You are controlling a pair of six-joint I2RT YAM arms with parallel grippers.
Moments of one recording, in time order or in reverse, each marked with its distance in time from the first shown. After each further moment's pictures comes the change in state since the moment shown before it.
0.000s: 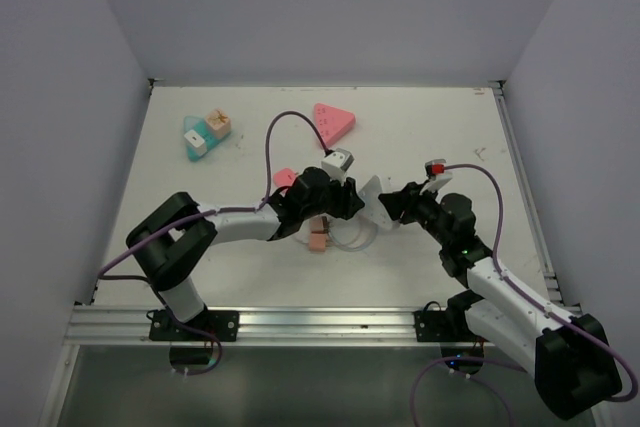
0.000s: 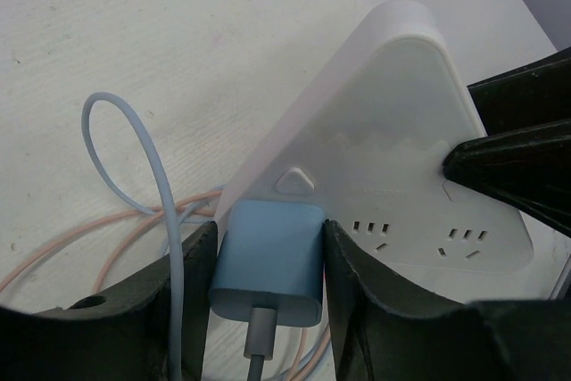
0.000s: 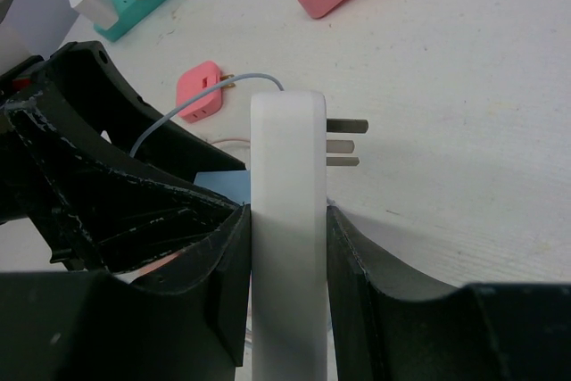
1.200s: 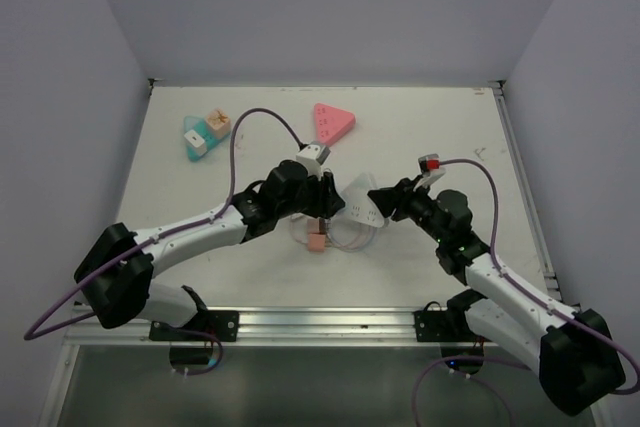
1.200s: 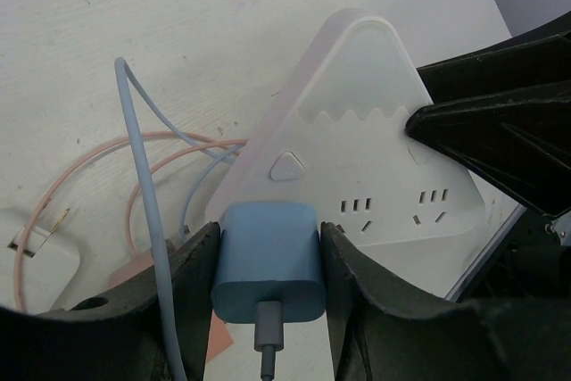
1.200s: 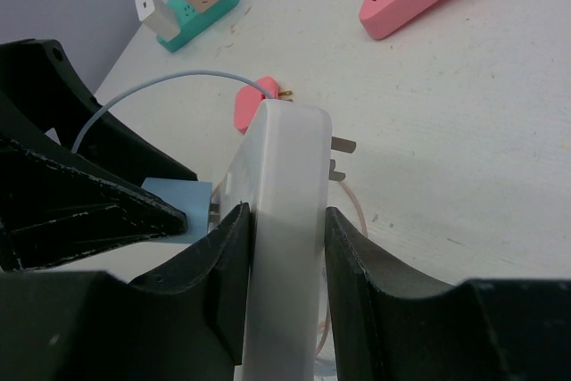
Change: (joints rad) left arm 0.039 -0.313 -0.015 -0.369 0.013 -0.090; right arm 0.055 0.006 0.051 0.012 -0.005 0.040
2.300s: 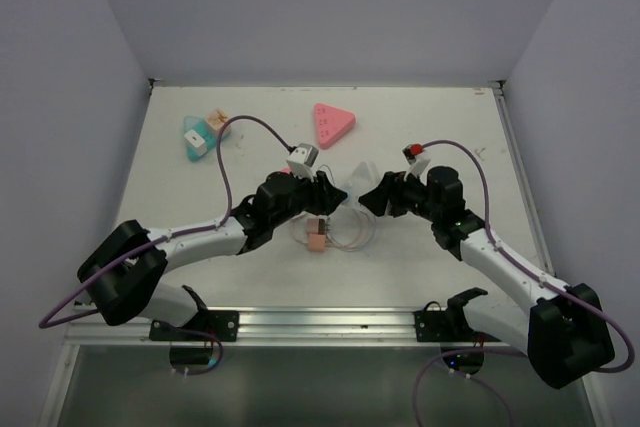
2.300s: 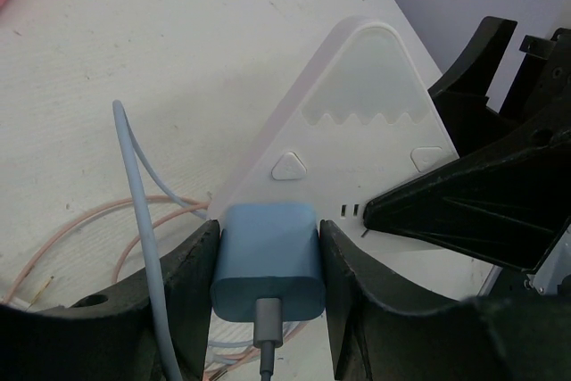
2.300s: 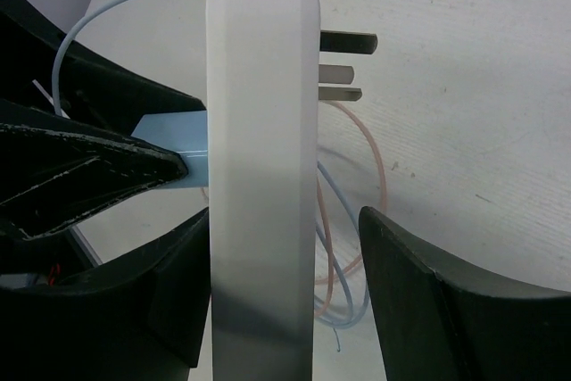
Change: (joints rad) left arm 0.013 0.021 -0.179 0.431 -0.031 -0.041; right arm -0.050 0.173 0.175 -0.254 -0.200 -0.023
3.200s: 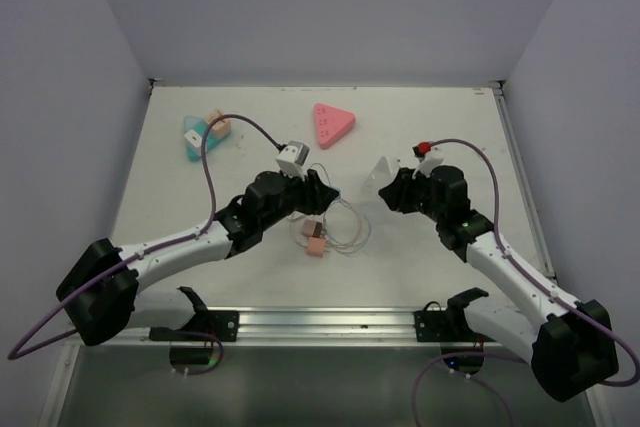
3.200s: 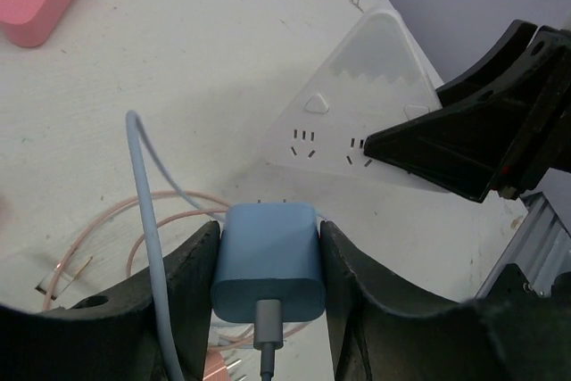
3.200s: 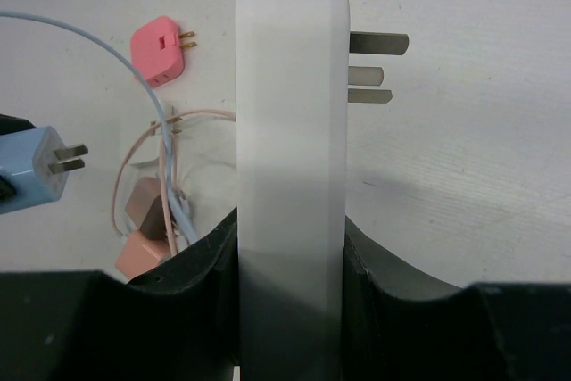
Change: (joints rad) left arm -0.001 -0.141 0.005 -0.128 -0.047 0.024; right arm 0.000 -0.061 0.052 -0.170 0.235 -0.102
